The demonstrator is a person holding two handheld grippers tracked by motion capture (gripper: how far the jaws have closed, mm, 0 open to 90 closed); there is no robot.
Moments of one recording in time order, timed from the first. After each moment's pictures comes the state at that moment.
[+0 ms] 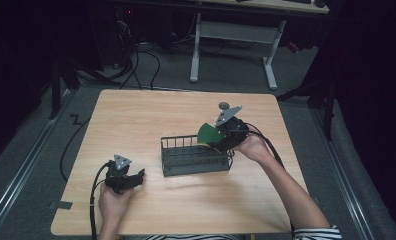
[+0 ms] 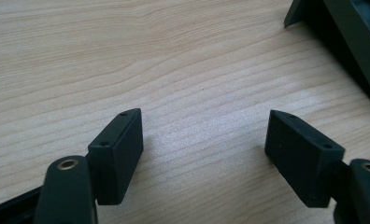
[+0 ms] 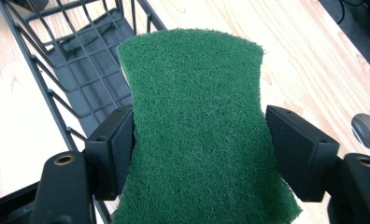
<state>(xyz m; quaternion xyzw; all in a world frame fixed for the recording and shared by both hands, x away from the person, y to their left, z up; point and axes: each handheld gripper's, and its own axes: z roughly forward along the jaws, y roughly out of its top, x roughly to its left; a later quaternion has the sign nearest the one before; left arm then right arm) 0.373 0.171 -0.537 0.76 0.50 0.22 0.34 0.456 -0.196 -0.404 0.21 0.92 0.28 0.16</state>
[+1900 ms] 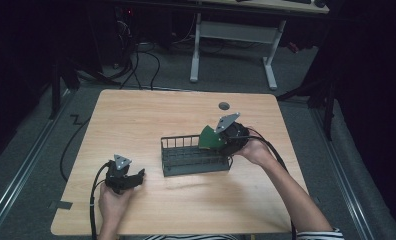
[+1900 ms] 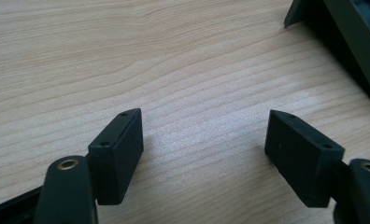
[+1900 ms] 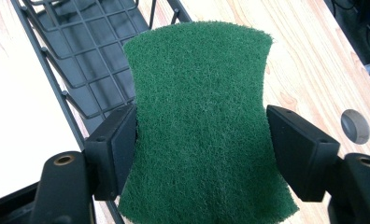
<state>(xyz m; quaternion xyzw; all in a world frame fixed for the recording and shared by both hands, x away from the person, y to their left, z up) 0.373 0.170 -0.537 0.76 0.50 0.22 0.34 0.445 -0.196 -0.412 0.18 0.93 0.25 0.19</state>
